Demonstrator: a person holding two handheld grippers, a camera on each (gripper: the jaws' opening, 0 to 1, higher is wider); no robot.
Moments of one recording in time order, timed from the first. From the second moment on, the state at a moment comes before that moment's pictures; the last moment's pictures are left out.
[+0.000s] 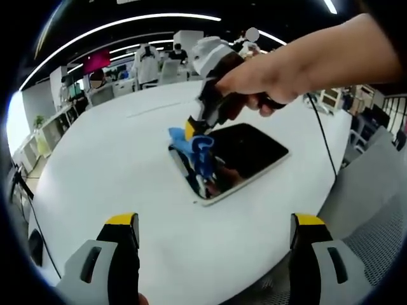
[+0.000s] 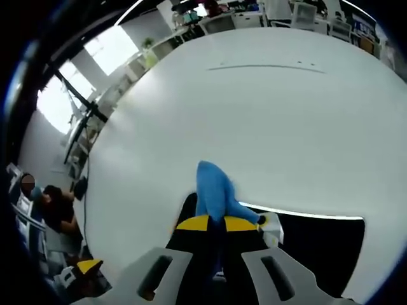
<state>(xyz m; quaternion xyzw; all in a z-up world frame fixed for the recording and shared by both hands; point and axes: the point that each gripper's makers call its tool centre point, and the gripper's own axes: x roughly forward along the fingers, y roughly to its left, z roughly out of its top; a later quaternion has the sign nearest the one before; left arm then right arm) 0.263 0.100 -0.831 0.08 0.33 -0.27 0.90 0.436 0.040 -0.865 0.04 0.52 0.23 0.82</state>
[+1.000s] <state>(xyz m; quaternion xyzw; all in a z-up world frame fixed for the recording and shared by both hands) 0.264 0.100 -0.829 0.08 0.32 -0.26 0.91 0.428 0.022 -0.865 0.04 0.53 0.21 0.82</state>
